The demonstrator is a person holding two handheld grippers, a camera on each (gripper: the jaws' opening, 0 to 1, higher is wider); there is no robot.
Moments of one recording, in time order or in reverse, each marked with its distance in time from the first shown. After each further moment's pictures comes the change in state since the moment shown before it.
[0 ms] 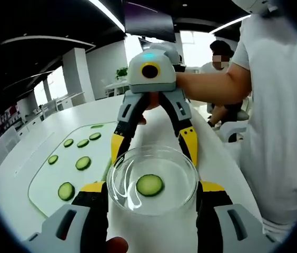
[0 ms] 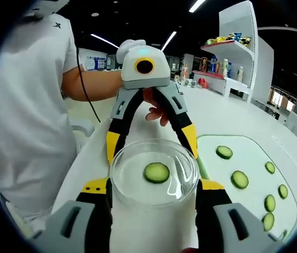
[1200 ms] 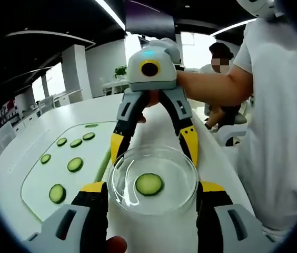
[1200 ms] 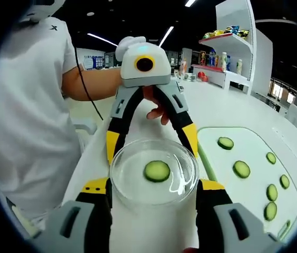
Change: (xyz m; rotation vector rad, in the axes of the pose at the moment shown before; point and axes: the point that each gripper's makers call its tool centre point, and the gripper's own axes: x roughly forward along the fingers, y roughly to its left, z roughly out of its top) left arm 0.011 -0.007 0.004 -0.035 0.001 -0.032; right arm -0.010 0.006 -0.008 0.041 0.042 0.013
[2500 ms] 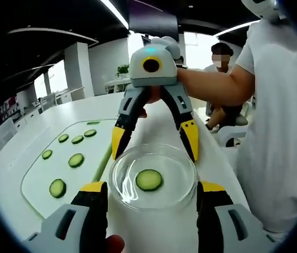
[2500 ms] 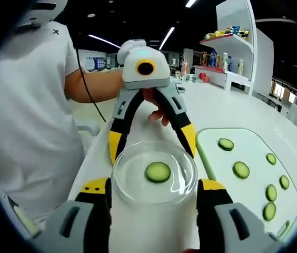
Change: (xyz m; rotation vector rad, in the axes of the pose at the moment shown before) left arm -0.006 -0.002 -0.002 -0.023 0.003 0.014; right arm -0.004 0.004 0.004 0.002 -0.004 0.018
